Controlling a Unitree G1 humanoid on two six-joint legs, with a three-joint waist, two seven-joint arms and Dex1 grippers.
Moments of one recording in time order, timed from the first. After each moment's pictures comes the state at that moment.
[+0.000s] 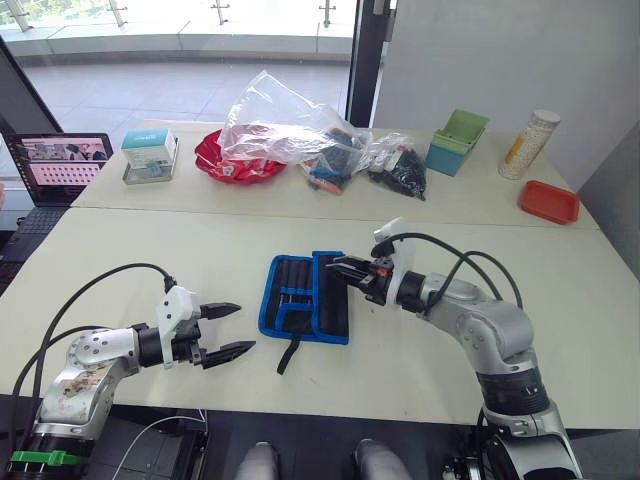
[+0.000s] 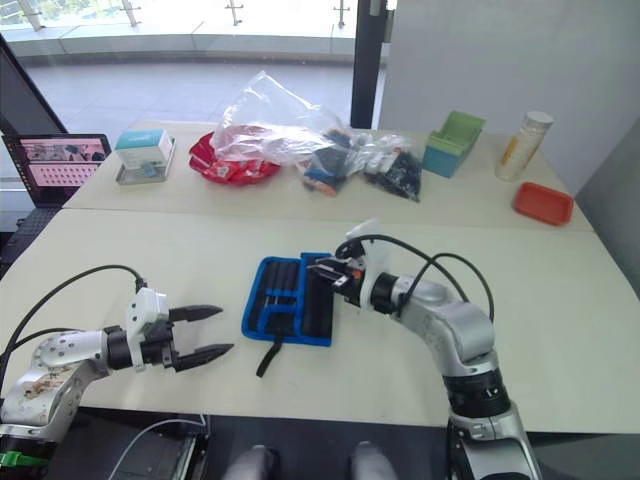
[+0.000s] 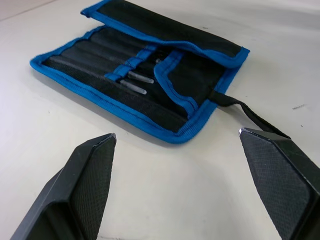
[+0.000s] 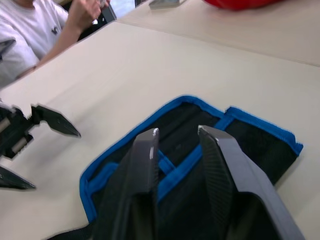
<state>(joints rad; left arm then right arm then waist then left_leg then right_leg) -0.09 0.73 0.11 -0.04 -0.47 0.21 -1.12 -0.50 -0.34 0.14 -0.13 0.47 0.74 0.57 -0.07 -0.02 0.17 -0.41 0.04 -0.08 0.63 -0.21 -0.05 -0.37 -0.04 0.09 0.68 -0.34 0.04</state>
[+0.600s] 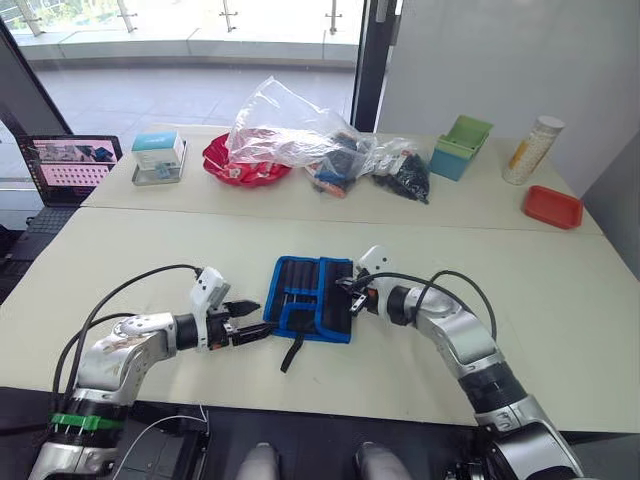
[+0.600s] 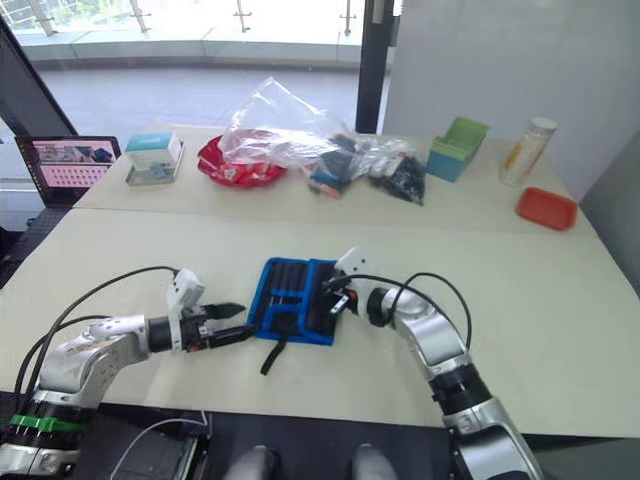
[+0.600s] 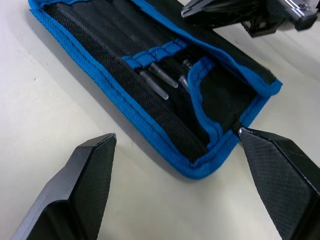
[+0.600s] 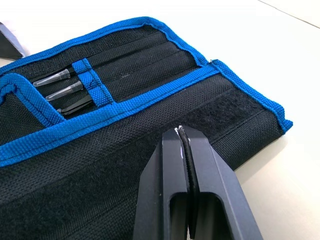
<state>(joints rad) -0.29 0.64 0.01 0.00 -0.53 0.68 -0.96 -0.51 -0.34 0.26 0.09 0.18 0.49 0.60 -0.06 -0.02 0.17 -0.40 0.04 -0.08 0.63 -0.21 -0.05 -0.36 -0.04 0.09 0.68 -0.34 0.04</state>
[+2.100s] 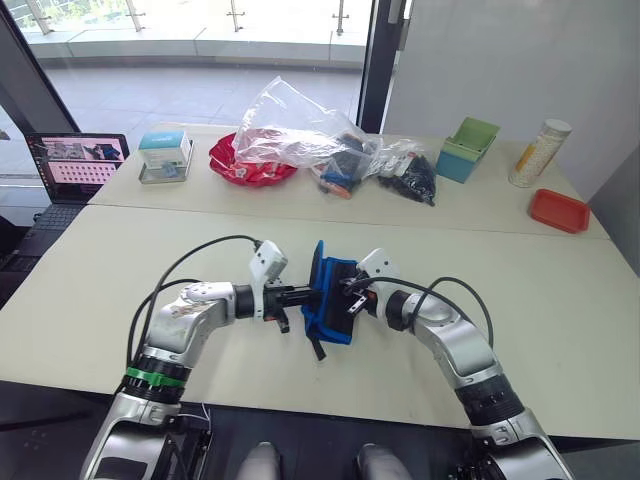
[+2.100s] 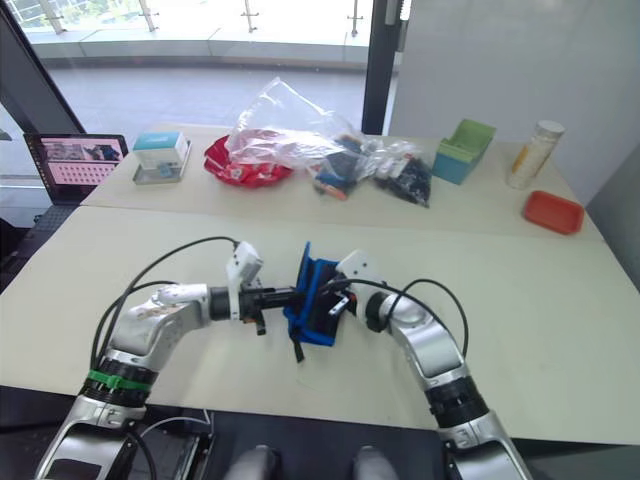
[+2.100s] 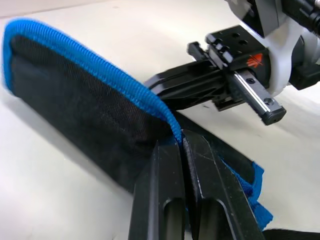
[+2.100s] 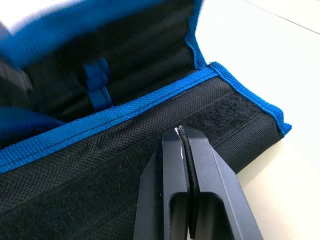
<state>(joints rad) -0.52 0.43 -0.15 0.09 -0.41 0.61 -0.96 -0.45 -0.29 0.24 0.00 0.13 0.56 0.52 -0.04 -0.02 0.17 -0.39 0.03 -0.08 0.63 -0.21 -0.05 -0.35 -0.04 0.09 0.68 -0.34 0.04</state>
